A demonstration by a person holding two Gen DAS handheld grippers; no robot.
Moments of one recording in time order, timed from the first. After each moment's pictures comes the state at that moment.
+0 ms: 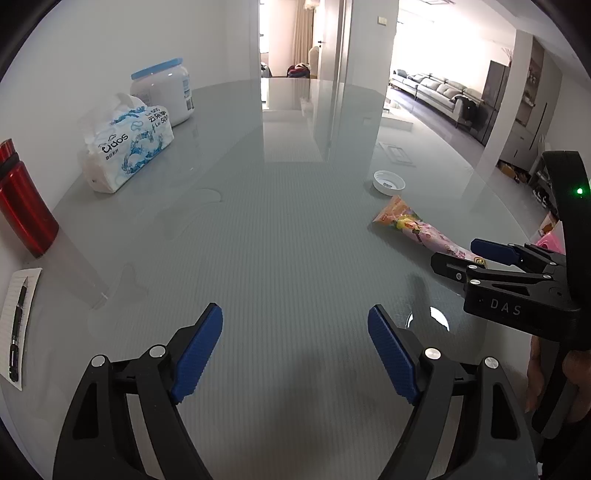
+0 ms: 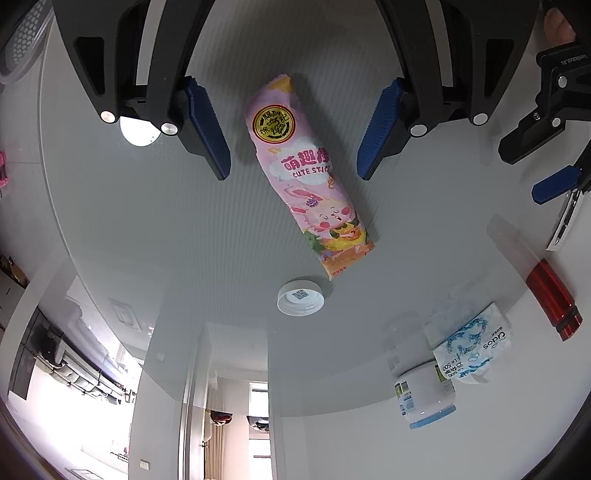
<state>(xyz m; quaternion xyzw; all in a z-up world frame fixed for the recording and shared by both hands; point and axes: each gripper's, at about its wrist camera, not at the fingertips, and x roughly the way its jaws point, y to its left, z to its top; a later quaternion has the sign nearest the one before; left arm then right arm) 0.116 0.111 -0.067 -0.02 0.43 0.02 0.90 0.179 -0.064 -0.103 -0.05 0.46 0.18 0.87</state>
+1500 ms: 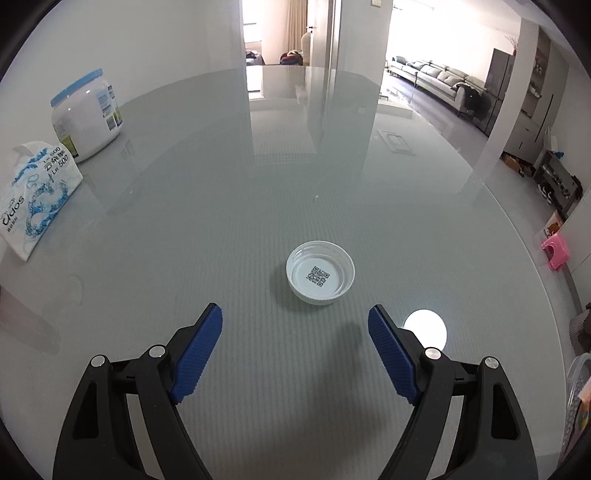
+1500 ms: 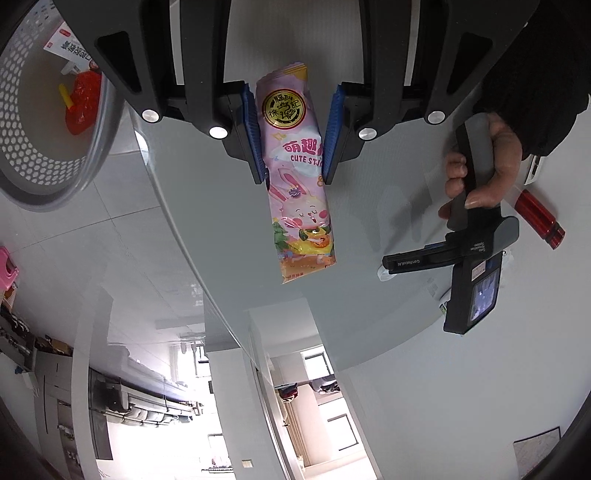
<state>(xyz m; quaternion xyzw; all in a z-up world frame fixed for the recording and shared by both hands) 0.281 0.021 -0.093 -0.02 0.46 0.02 0.89 0.065 -0.229 -0.073 0.11 0.41 0.10 0.90</state>
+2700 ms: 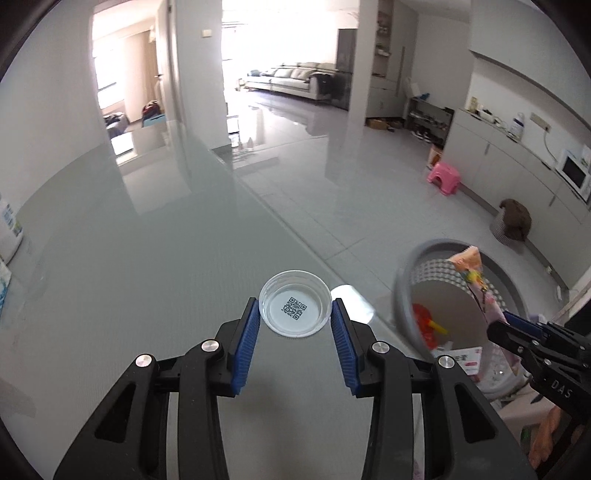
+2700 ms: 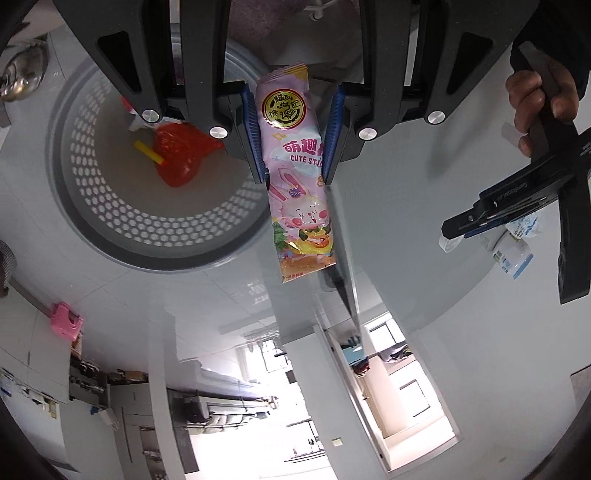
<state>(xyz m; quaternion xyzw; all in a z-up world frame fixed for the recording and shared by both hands) 0.099 -0.173 -0.028 0.09 0.39 -0.25 0.88 -0.053 -0.377 -0.071 0.19 0.39 -0.04 0.90</state>
